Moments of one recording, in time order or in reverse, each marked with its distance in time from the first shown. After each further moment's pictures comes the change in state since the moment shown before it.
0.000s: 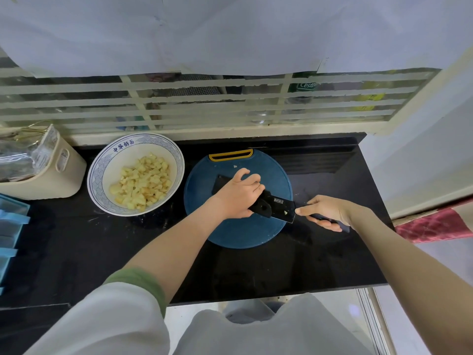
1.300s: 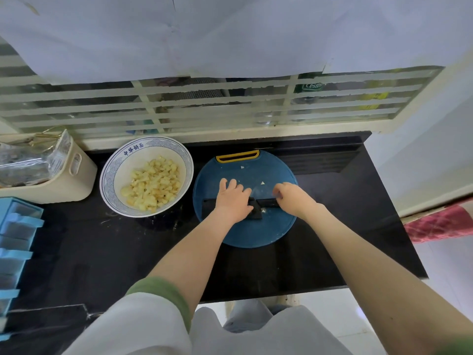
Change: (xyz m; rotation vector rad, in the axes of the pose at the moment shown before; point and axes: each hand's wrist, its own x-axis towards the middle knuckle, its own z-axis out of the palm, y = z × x) left_hand -0.014 0.010 0.007 -0.145 -0.447 -0.539; right_hand 0.057 -0.062 0.059 -0.551 0.454 -0.171
